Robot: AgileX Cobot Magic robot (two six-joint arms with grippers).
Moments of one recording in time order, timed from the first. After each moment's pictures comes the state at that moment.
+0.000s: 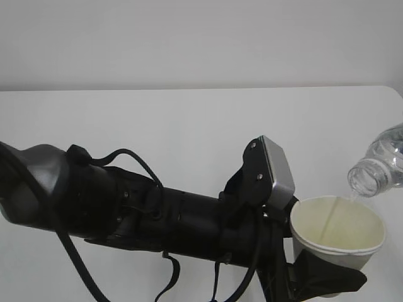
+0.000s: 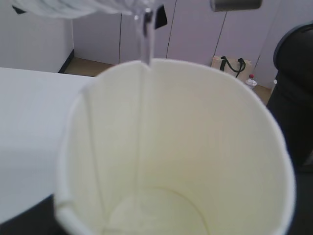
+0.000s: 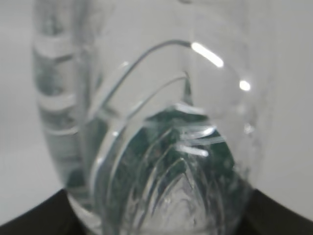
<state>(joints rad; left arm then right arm) -0.93 2.01 -0.96 0.96 -0.93 -0.65 0.11 0.87 -0.41 -1.49 -0.09 -0.21</state>
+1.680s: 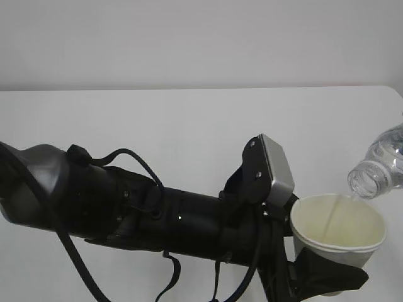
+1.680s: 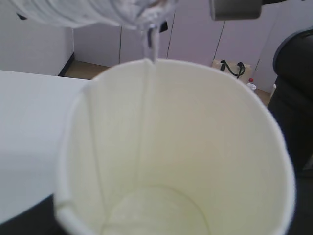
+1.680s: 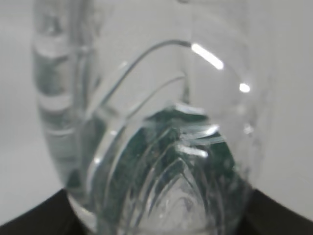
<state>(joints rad) -0.93 2.01 -0.96 0.95 -0.94 -0.65 0.11 0.87 -0.41 -1.51 -0.09 -0.21</state>
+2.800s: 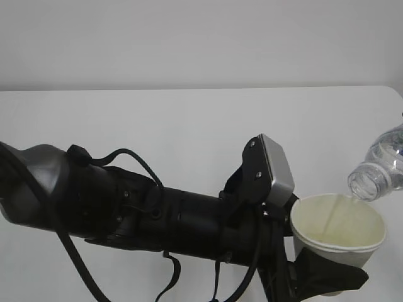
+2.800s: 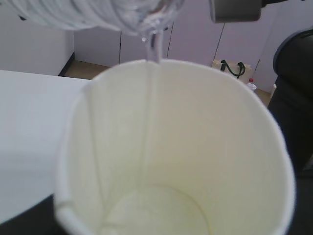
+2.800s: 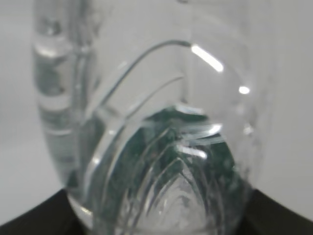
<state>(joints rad) -0.93 2.01 -0.96 0.94 -0.94 -0.65 0.11 0.87 -0.41 -1.52 -0.09 -0.21</state>
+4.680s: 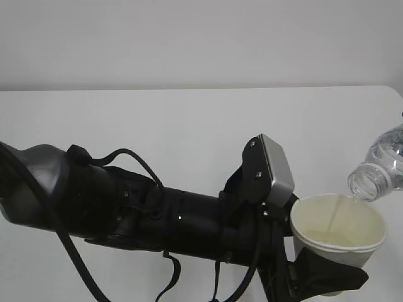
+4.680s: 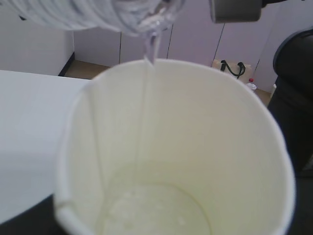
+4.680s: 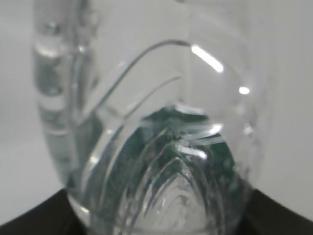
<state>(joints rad) -0.93 2.01 -0.96 0.94 -0.94 -0.65 0.11 0.87 -0.41 -1.53 -0.09 -0.21</state>
